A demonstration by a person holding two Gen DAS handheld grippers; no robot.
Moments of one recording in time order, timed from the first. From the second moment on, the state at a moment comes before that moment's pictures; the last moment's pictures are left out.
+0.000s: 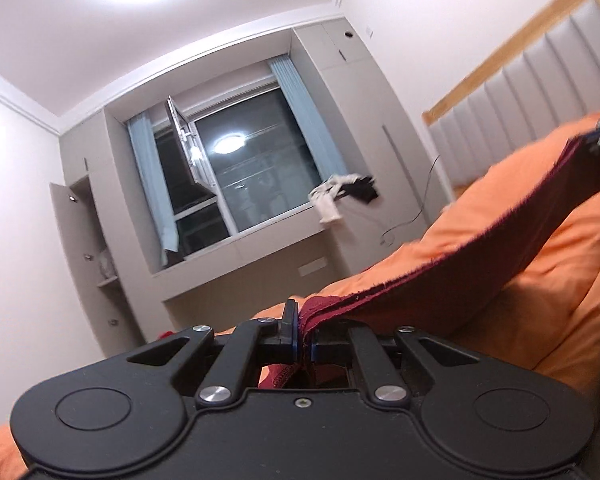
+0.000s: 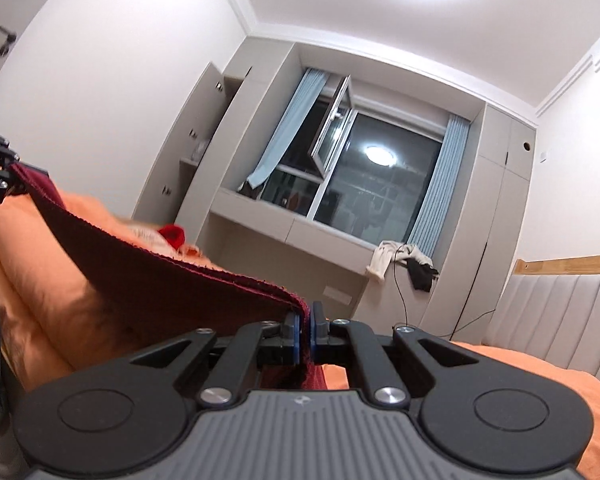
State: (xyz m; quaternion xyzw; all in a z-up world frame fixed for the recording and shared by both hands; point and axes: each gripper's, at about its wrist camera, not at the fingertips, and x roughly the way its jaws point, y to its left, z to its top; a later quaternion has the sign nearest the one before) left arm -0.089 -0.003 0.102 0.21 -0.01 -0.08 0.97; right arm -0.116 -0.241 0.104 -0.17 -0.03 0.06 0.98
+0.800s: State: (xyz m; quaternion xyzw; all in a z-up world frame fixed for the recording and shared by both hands) left arm 0.211 -0.011 0.134 0.18 0.08 -0.03 0.98; right arm 0.217 -0.223 0.101 -0.20 0.02 0.04 0.98
